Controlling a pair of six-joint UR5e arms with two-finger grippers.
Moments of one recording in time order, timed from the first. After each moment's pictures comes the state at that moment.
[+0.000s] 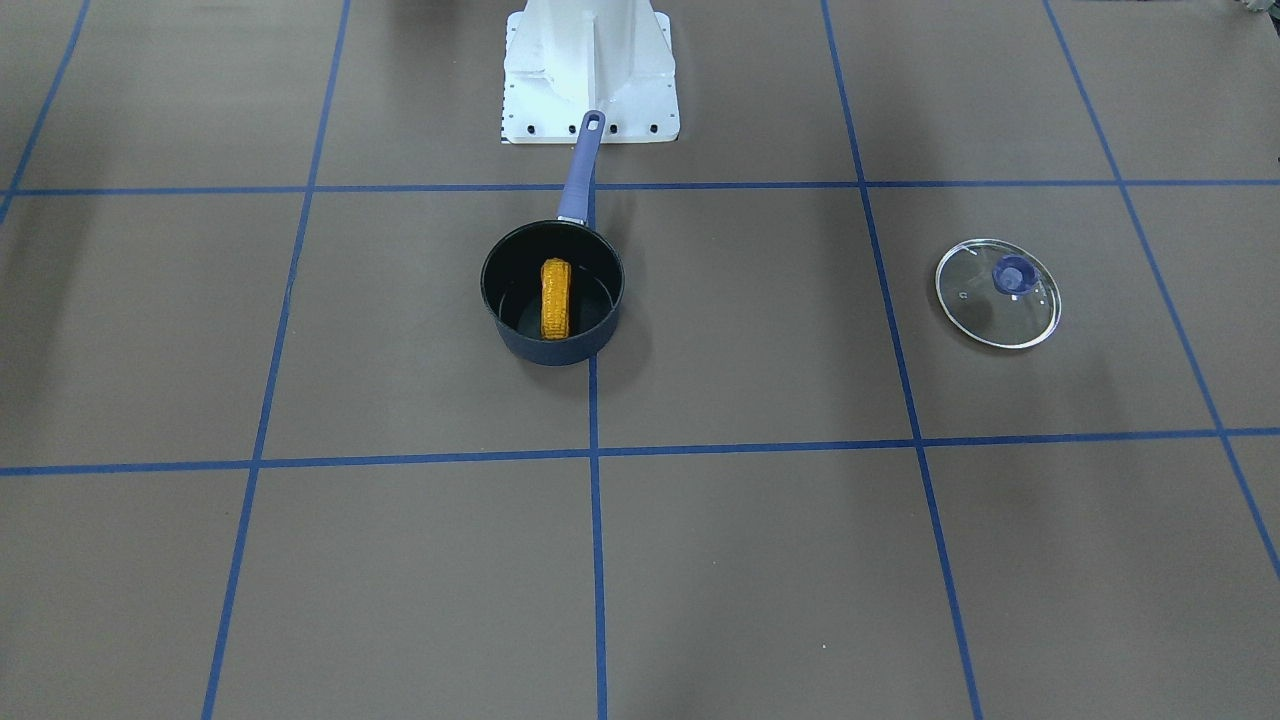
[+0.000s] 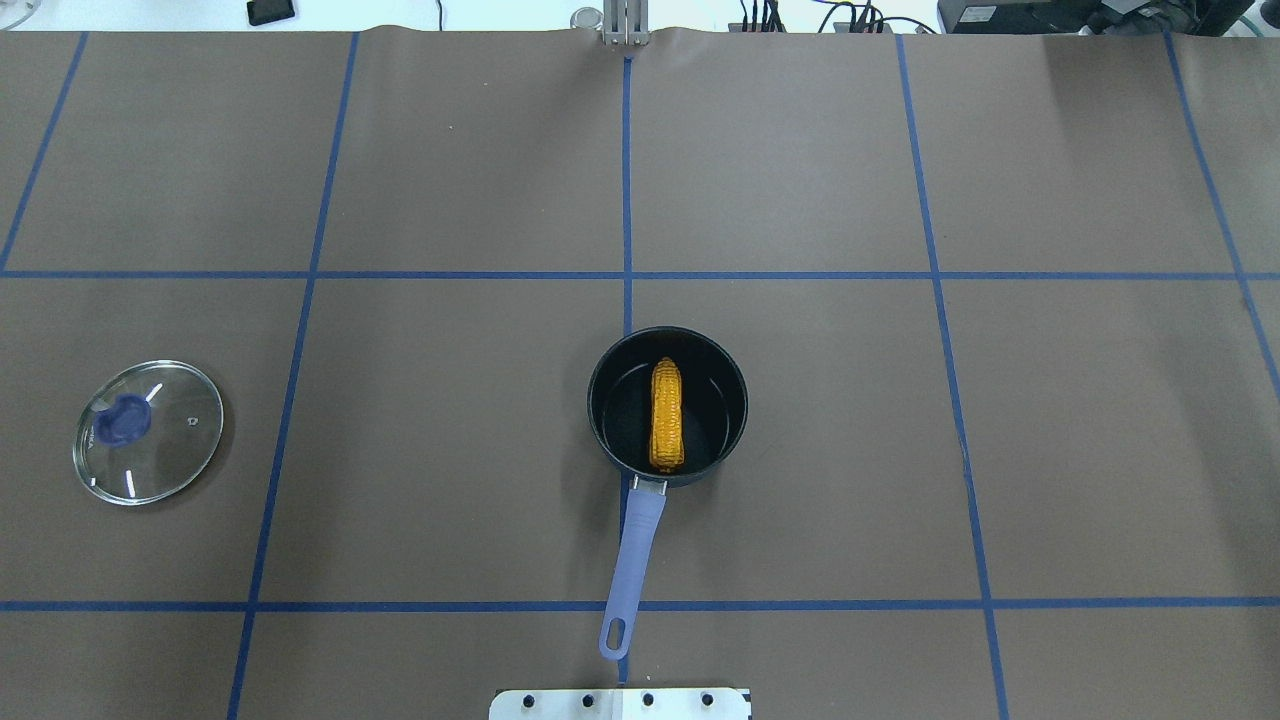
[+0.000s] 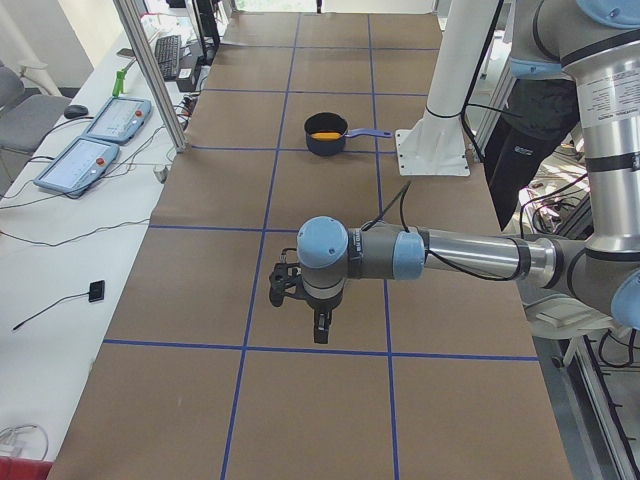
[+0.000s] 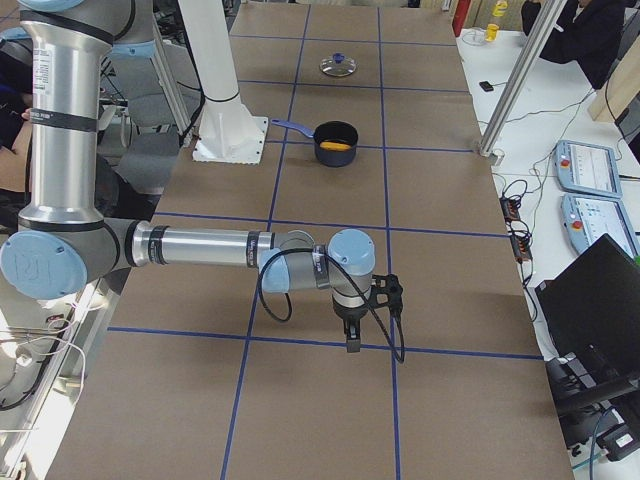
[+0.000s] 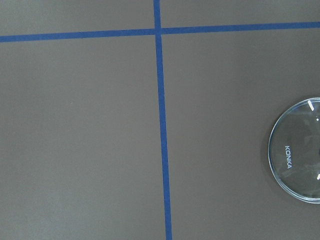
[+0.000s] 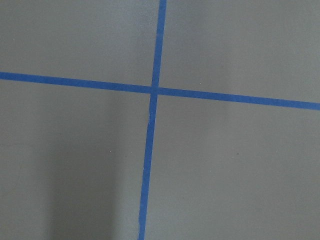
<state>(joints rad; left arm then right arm) -1.58 -1.33 -1.91 -1.47 -2.39 0.06 1.52 -1.68 1.67 -1.42 2.27 0.04</state>
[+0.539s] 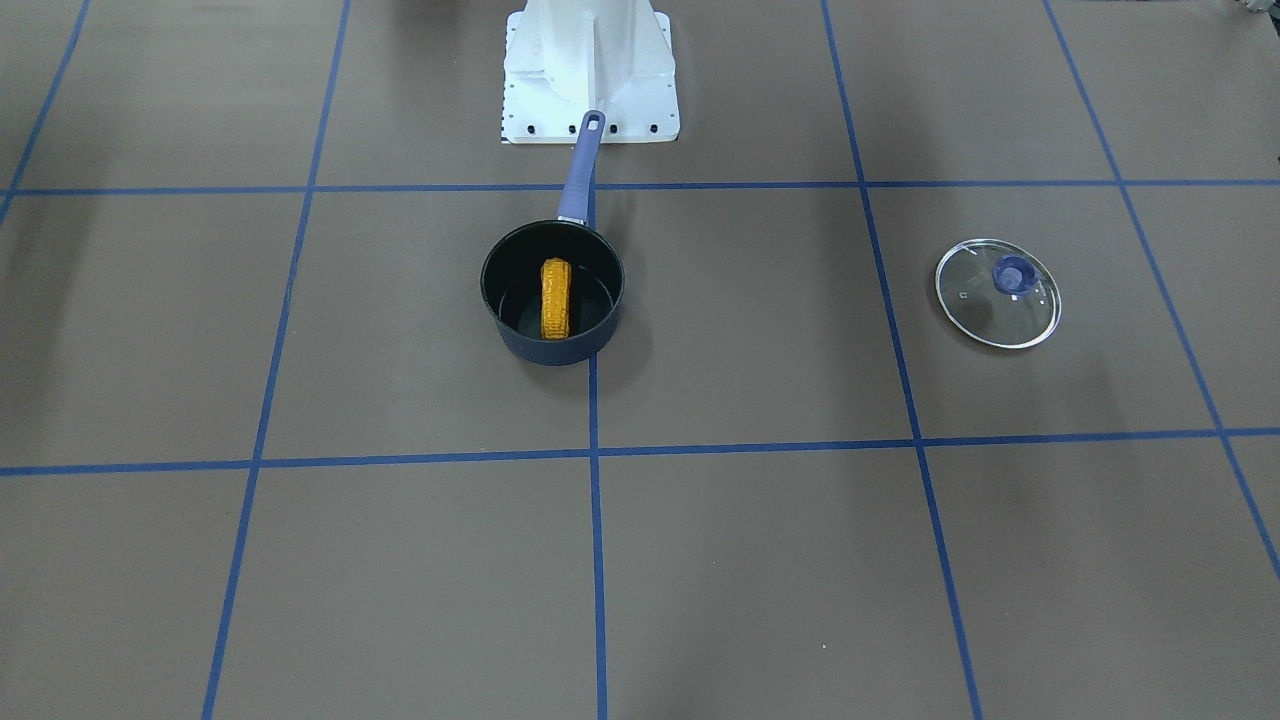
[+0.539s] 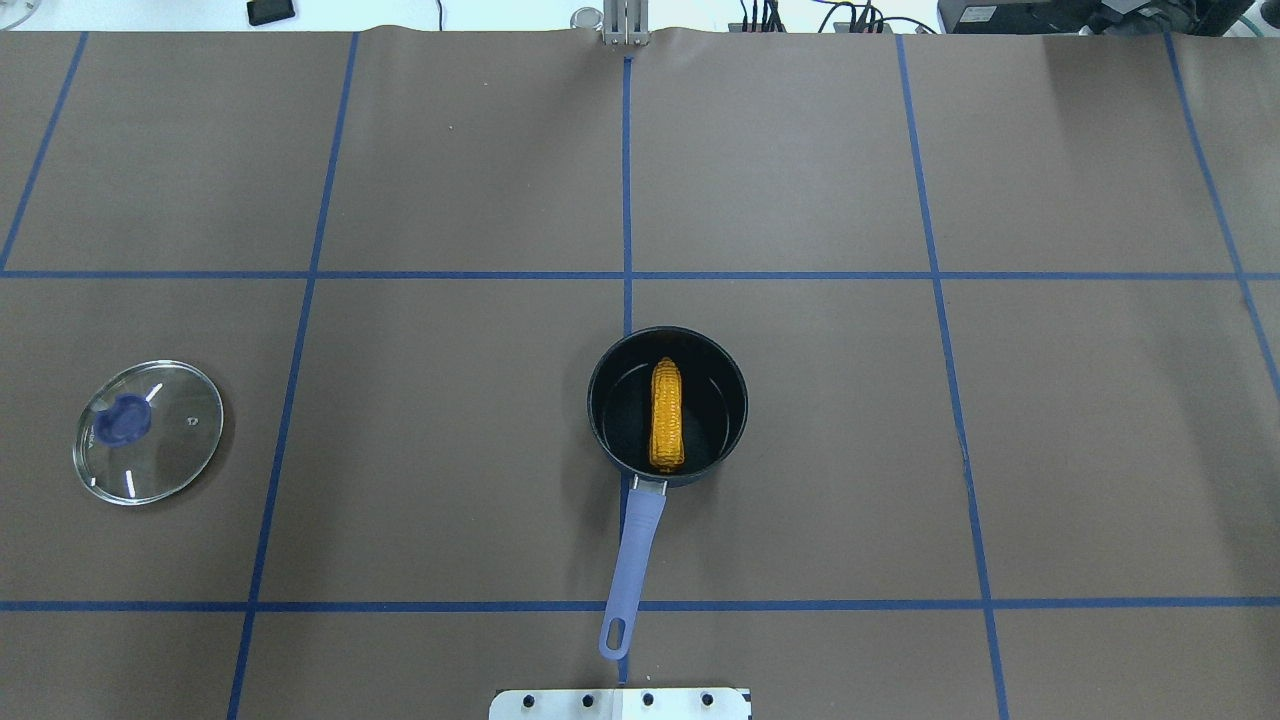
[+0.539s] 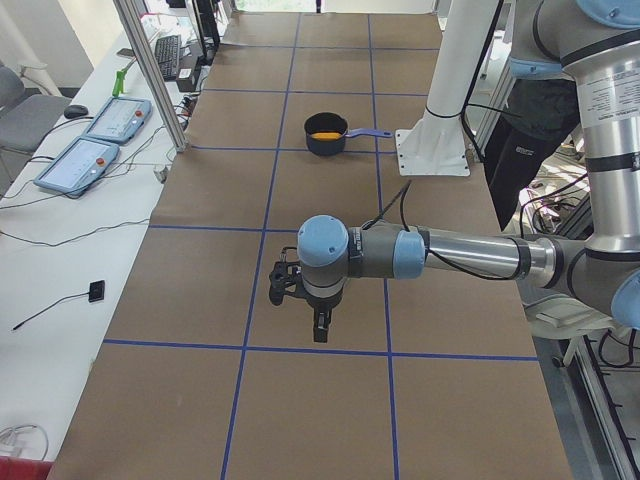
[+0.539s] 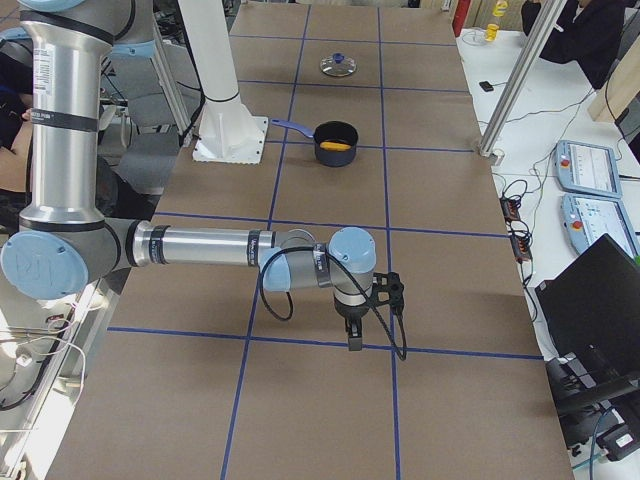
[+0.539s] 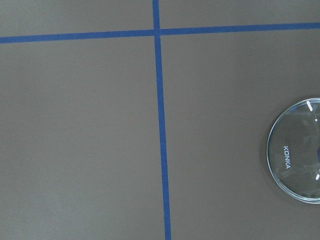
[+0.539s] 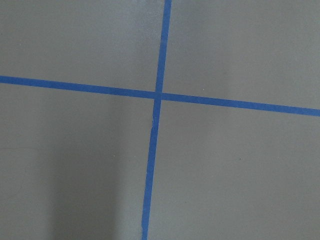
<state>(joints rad) -1.58 -1.33 -1.92 -1.48 -2.39 0.06 1.52 -1.68 1.67 -1.42 2.27 0.04</state>
